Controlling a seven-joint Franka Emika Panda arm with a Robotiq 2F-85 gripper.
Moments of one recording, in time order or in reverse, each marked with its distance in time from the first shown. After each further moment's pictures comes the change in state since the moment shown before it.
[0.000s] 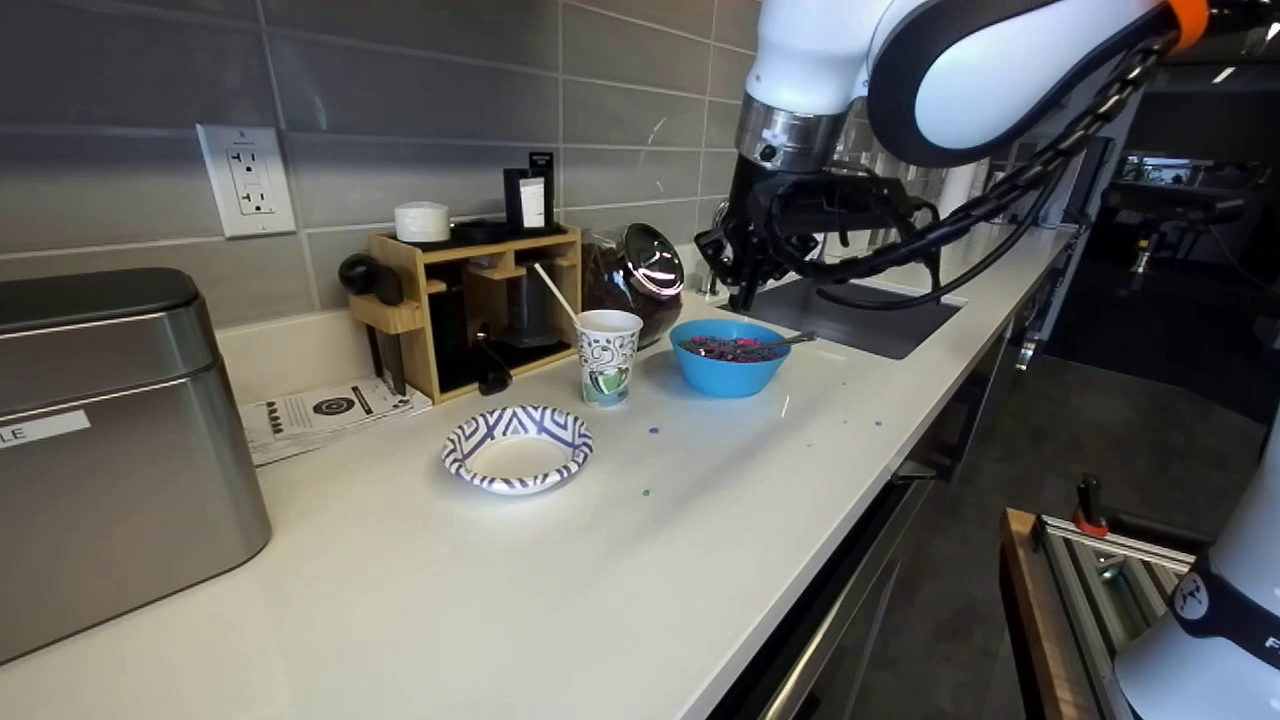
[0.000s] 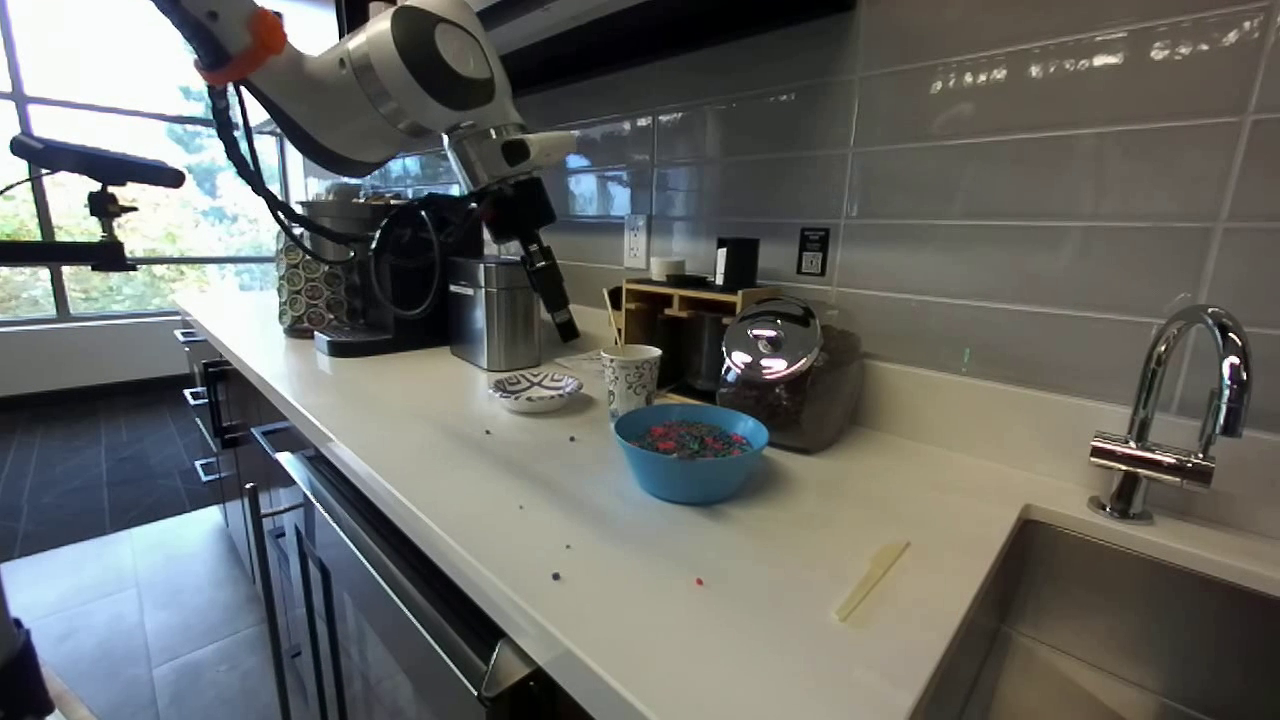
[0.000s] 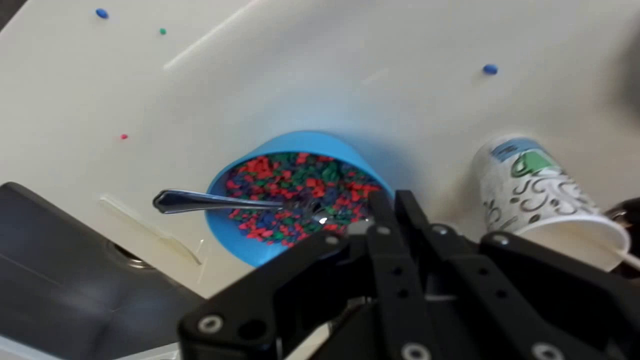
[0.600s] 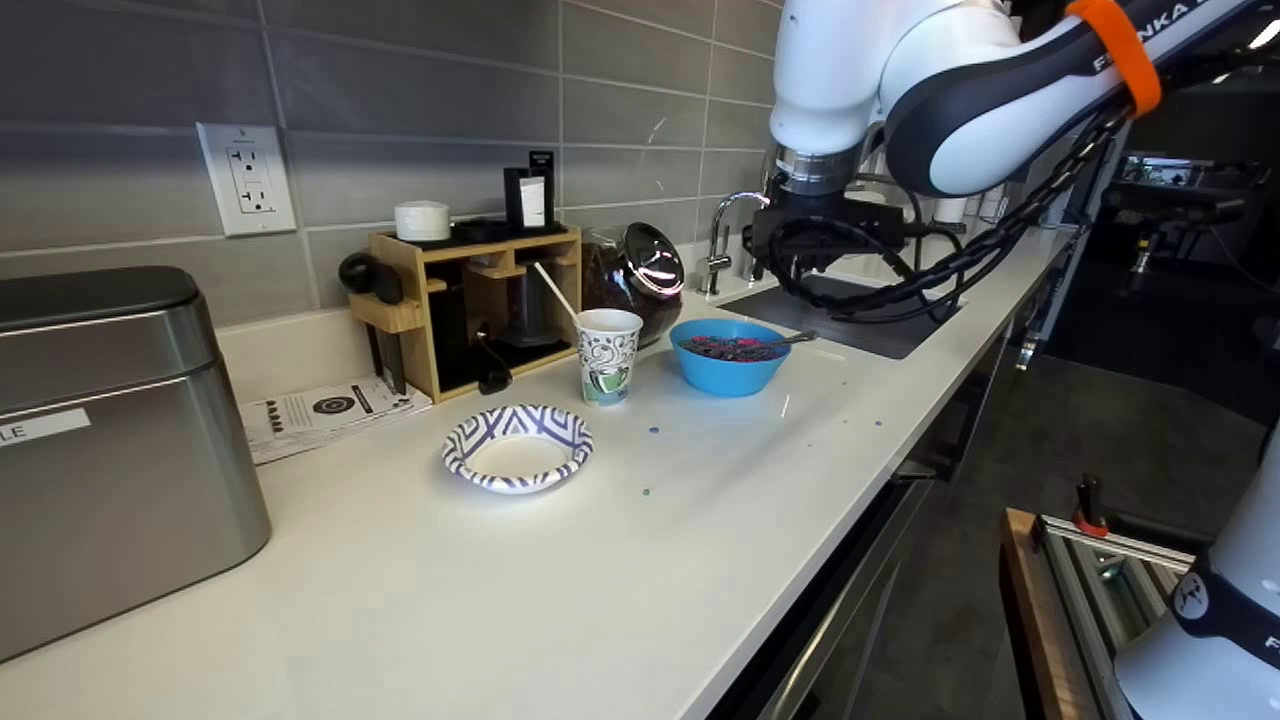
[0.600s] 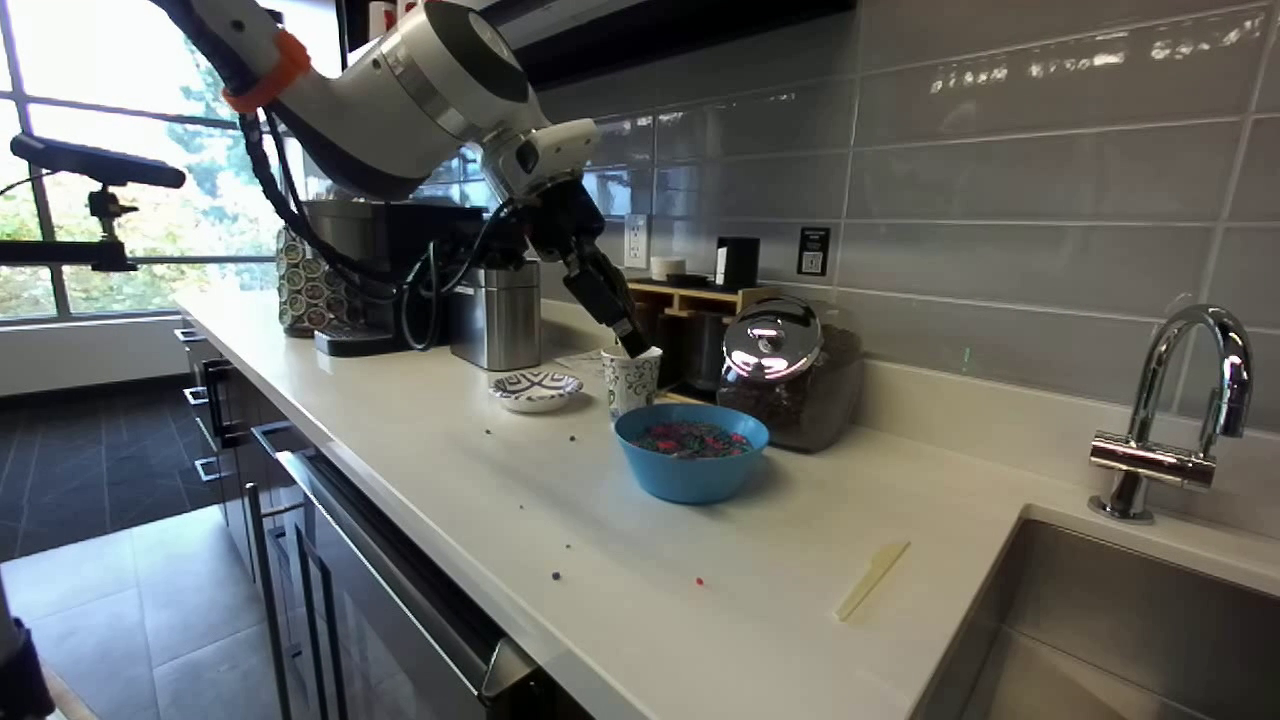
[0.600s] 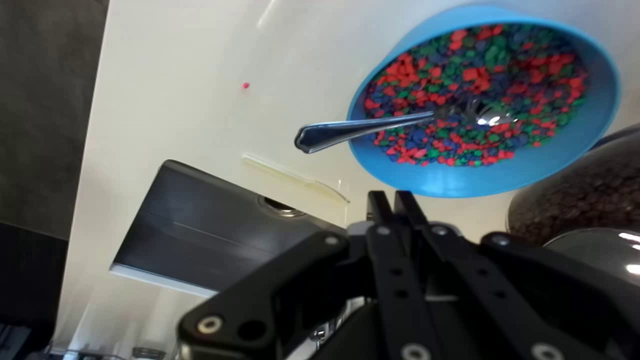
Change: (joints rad) arm -0.116 0.014 -0.017 -0.011 -0.349 -0.081 0.476
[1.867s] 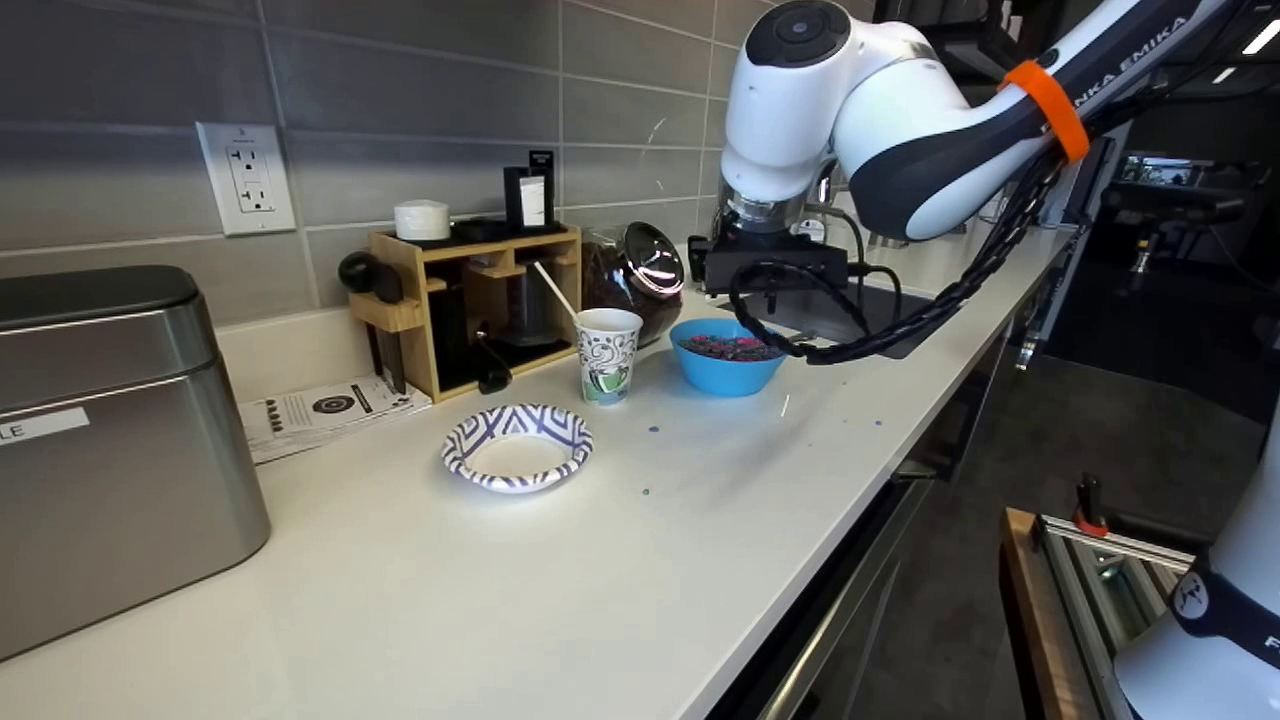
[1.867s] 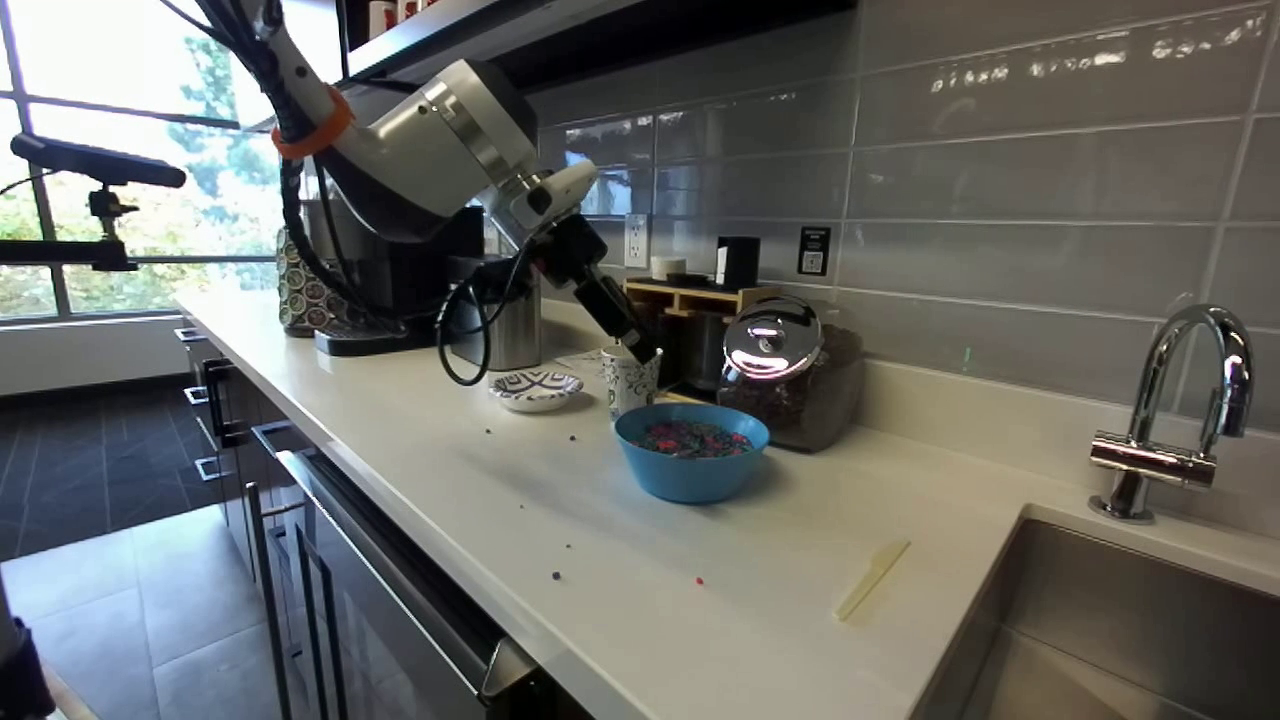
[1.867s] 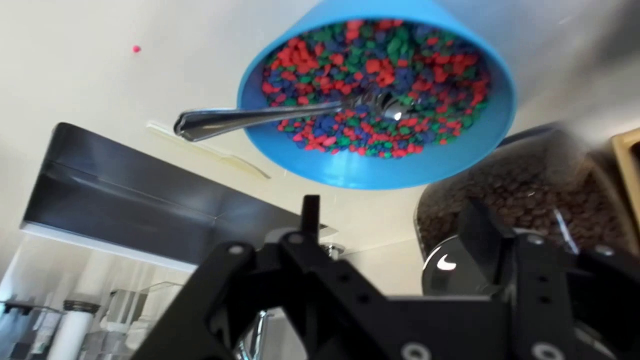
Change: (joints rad) arm 0.192 0.161 -0.125 0.074 -0.267 0.077 0.178
